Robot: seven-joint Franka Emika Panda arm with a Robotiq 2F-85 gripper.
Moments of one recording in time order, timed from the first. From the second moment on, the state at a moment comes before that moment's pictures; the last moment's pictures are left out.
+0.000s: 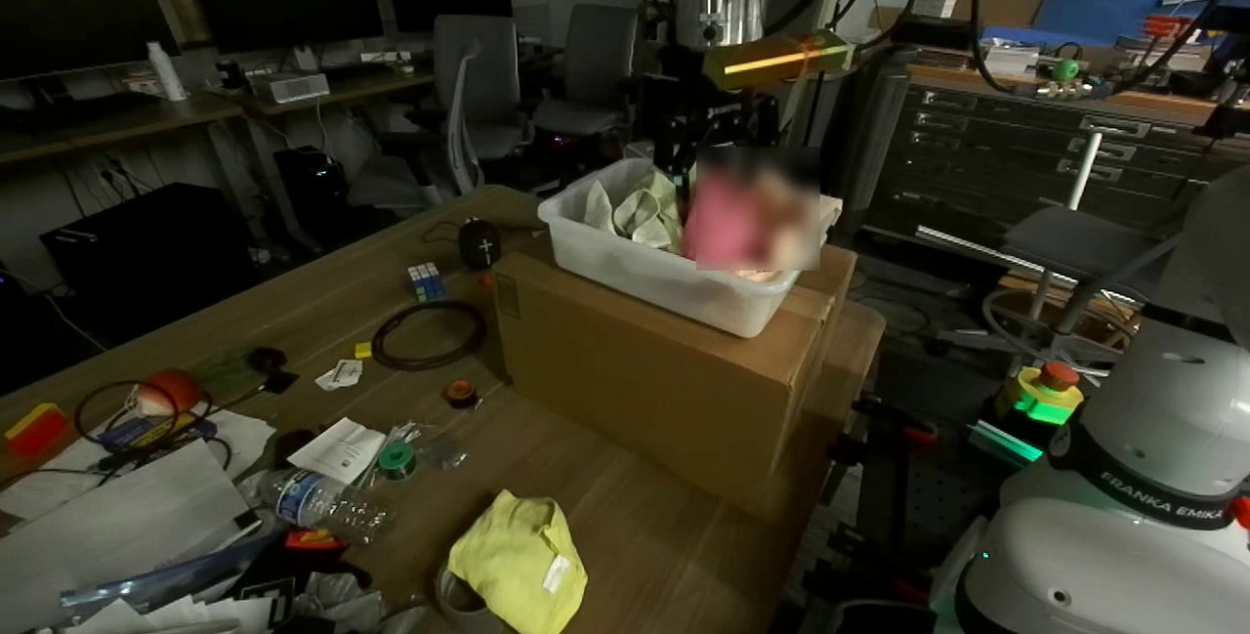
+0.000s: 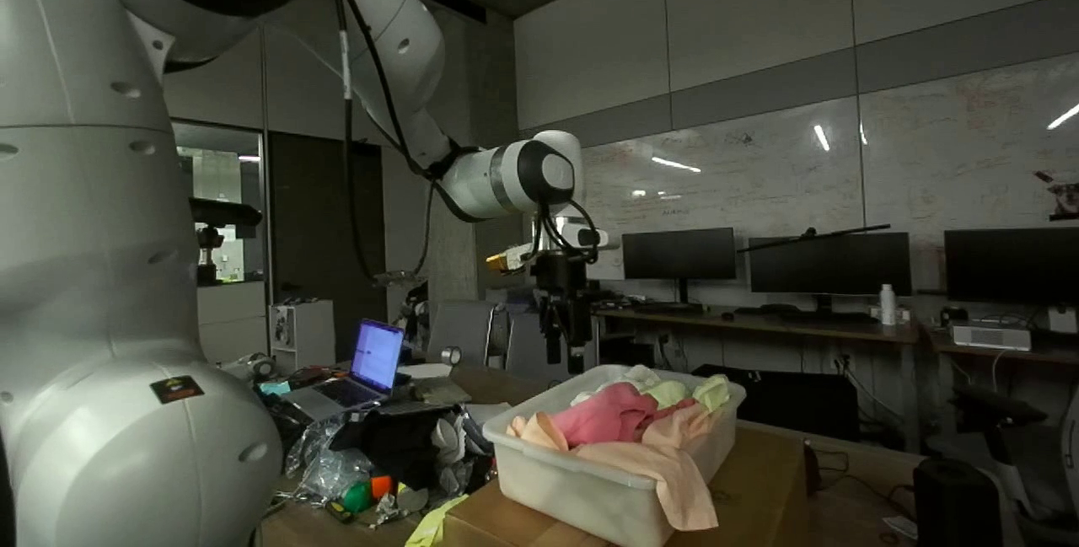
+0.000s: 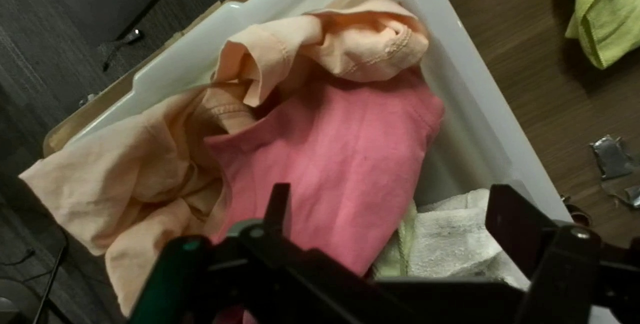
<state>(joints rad) -0.07 -0.17 0.00 -2.26 -0.09 2.01 0.63</state>
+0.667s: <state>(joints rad) -0.08 -0.08 -0.01 -2.31 -0.11 2.11 0.67</state>
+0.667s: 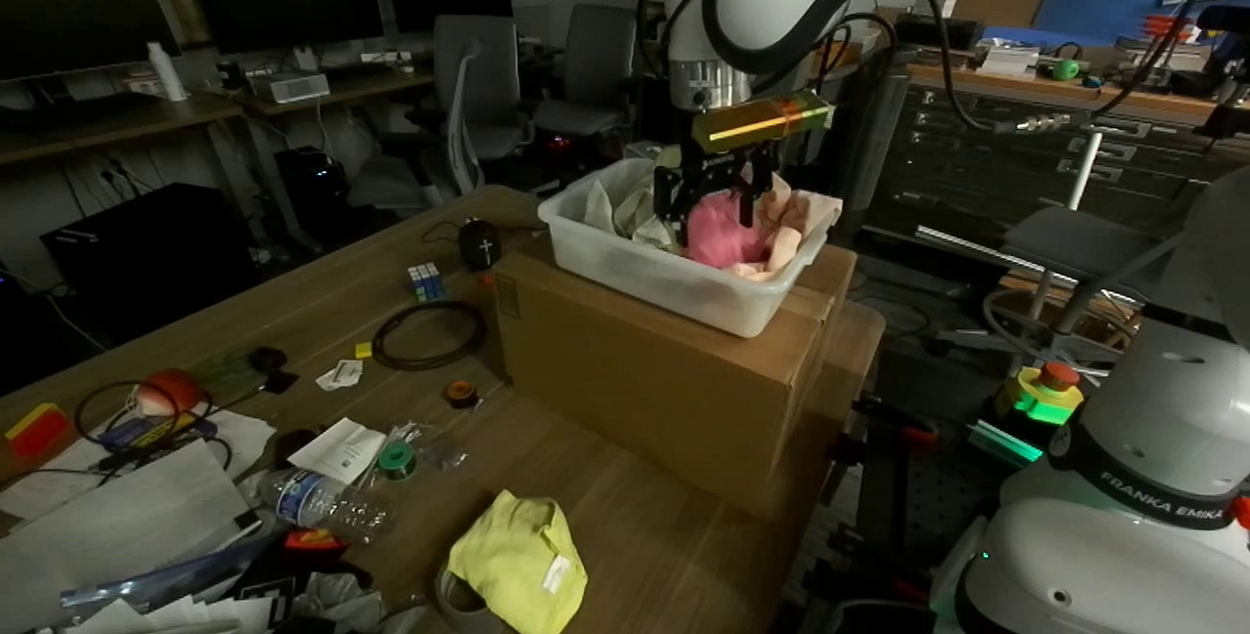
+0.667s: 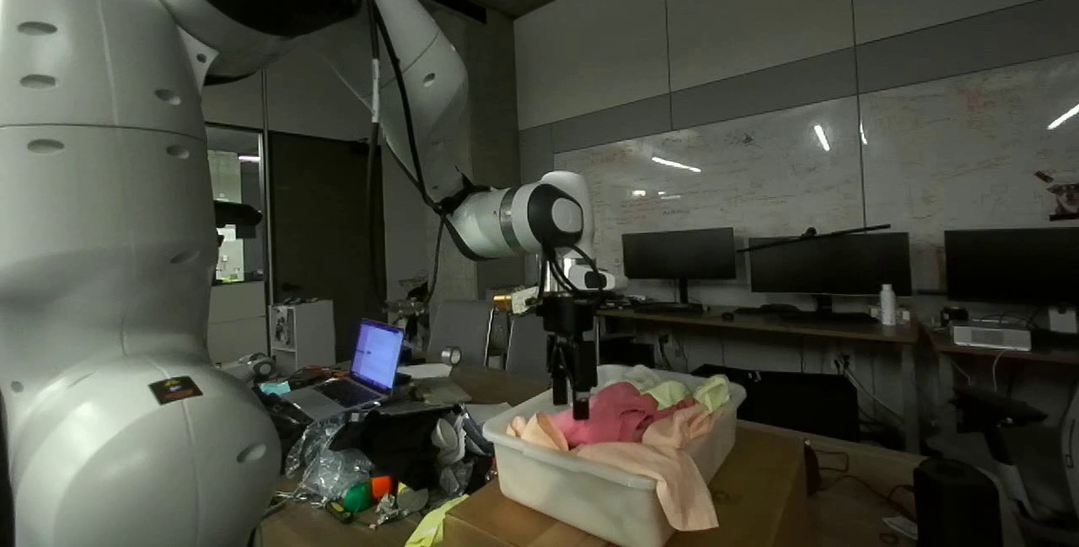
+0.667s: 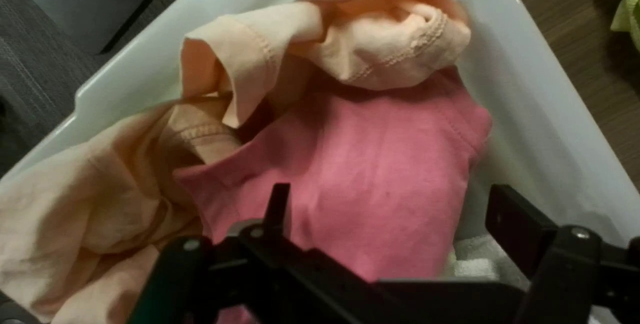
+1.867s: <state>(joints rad) -0.08 -0.04 -0.01 -2.32 -0.31 2.15 0.99</state>
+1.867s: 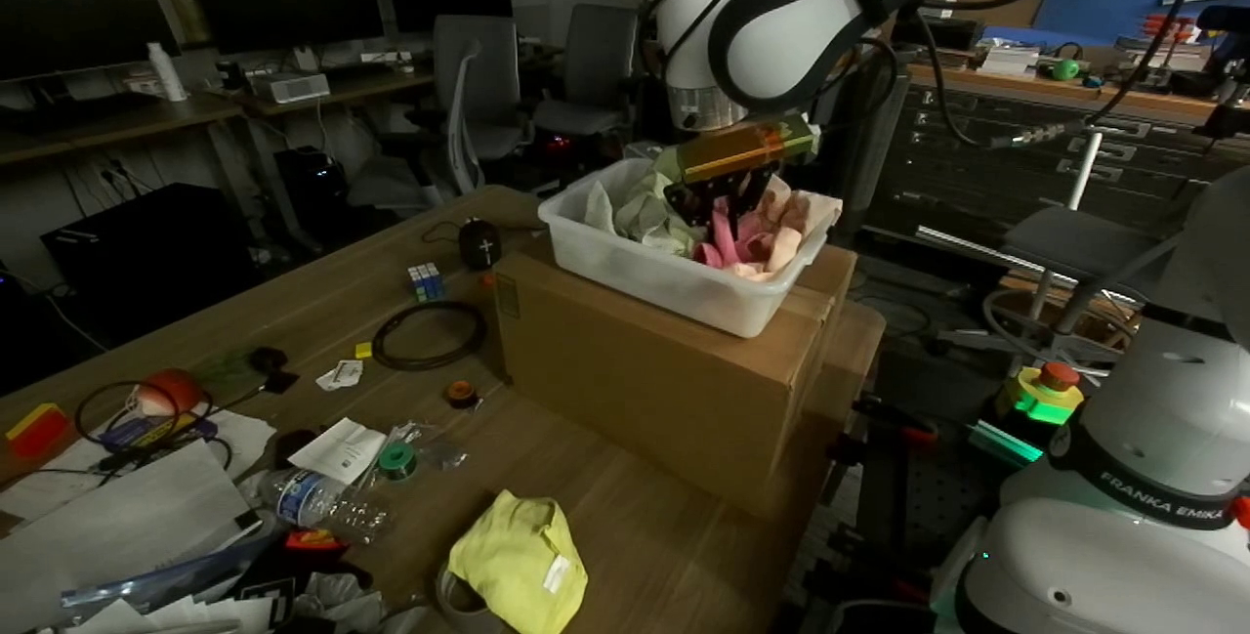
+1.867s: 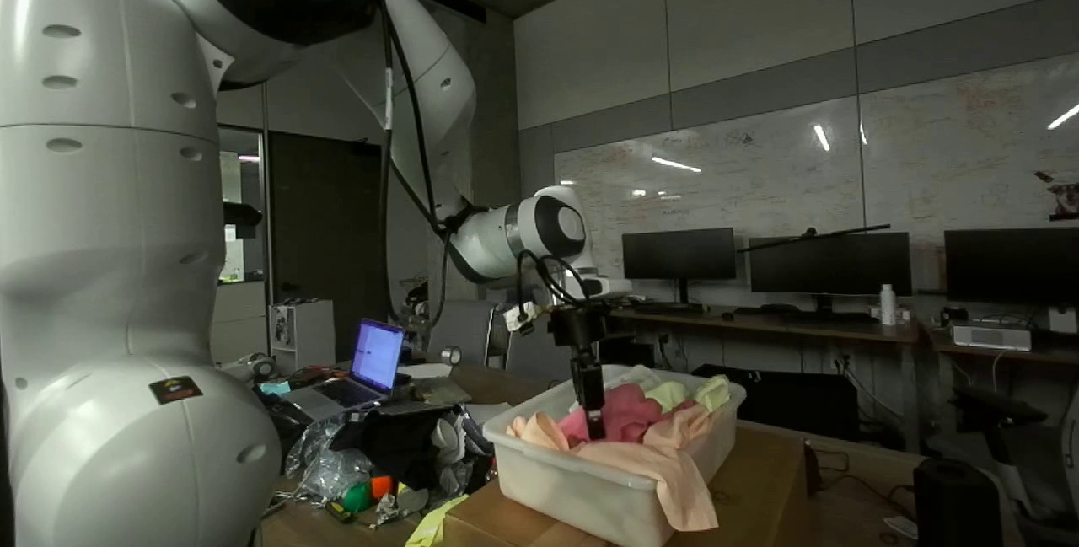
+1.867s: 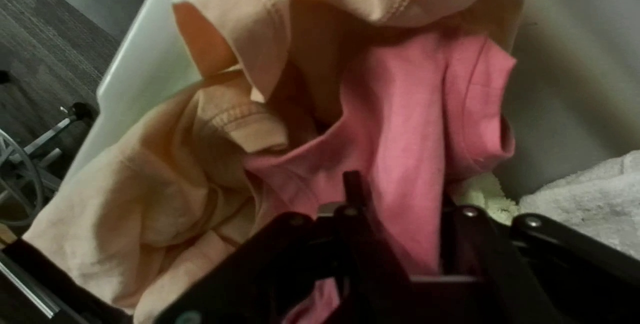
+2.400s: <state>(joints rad) -0.07 -0.14 0.00 -2.35 -0.36 2.17 1.08</state>
